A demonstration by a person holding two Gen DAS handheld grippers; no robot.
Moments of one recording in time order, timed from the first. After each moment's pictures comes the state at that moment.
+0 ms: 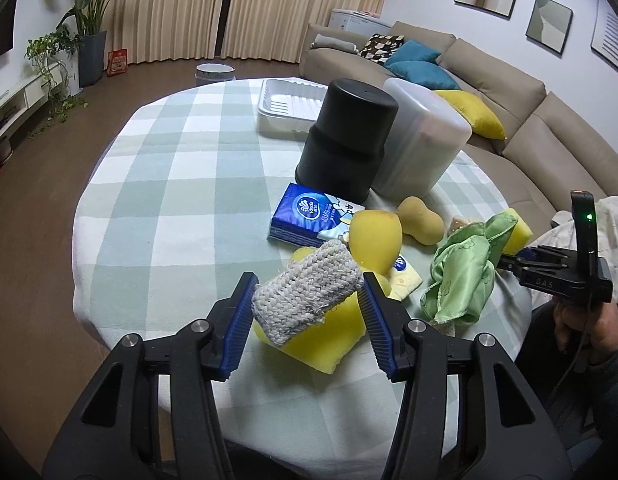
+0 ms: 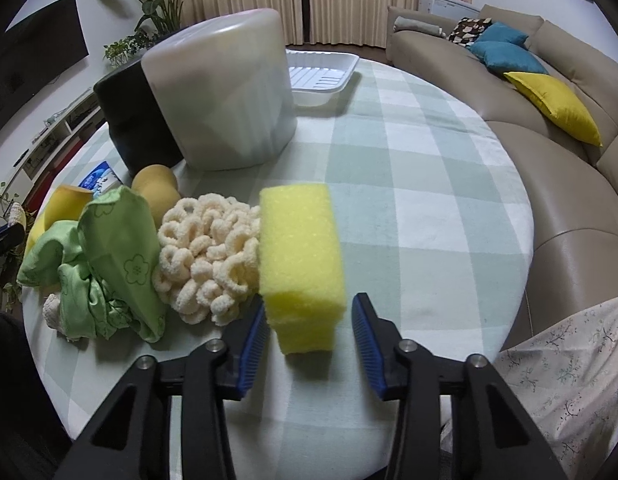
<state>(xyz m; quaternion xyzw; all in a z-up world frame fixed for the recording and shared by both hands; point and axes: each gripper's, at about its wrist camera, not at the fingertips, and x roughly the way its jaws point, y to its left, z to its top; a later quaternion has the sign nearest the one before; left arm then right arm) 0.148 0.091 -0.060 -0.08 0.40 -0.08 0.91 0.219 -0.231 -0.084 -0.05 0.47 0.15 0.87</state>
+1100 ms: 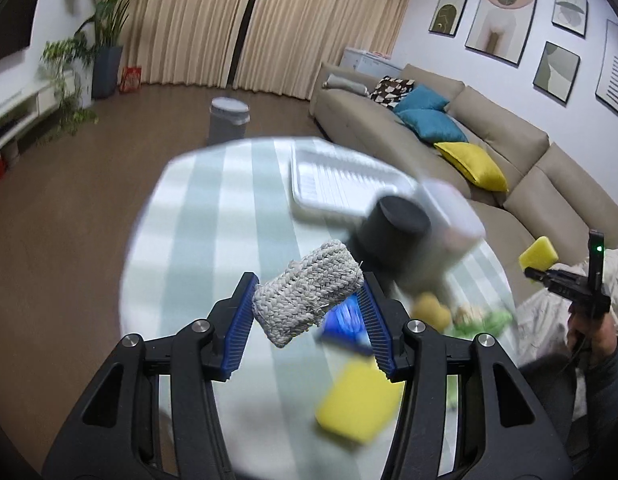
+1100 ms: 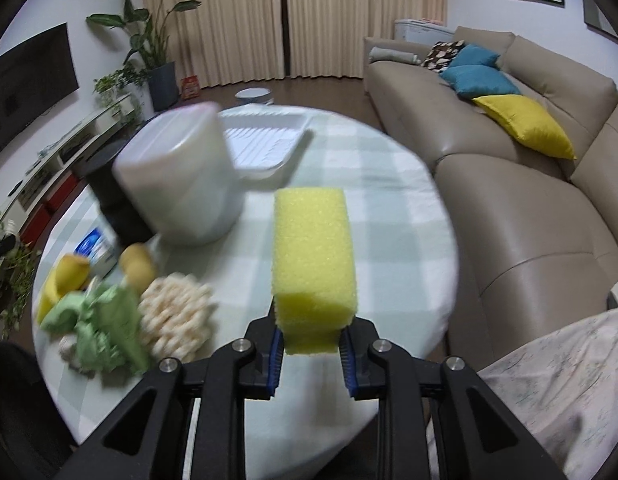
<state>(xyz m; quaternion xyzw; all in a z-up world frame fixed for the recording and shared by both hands) 0.199 0.157 0.009 -0.11 0.34 -0.07 0.93 0.248 -0.295 -0.015 -0.04 0.41 0.12 0.90</state>
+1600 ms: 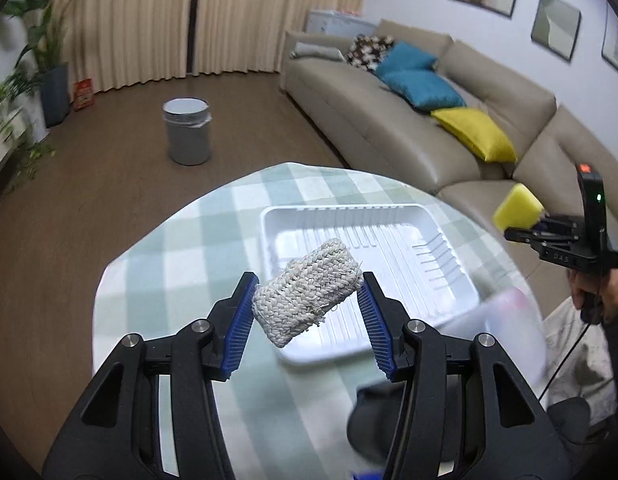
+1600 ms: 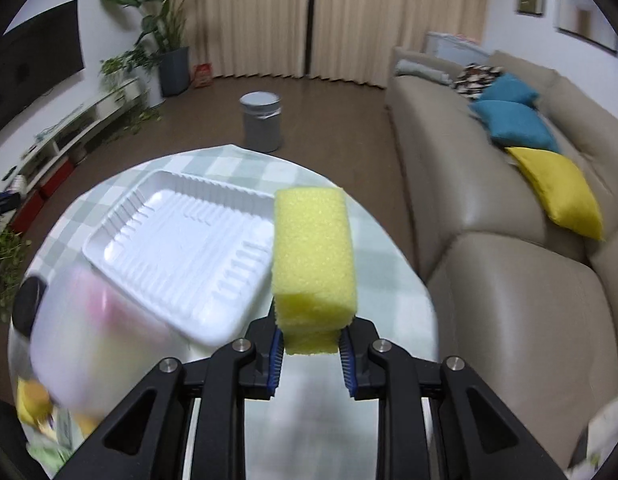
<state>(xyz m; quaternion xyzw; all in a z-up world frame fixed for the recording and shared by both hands) 0.452 0.116 0.022 -0.03 0.41 -0.13 0.90 0.472 -0.237 0.021 -0.10 0.43 0.18 0.88</state>
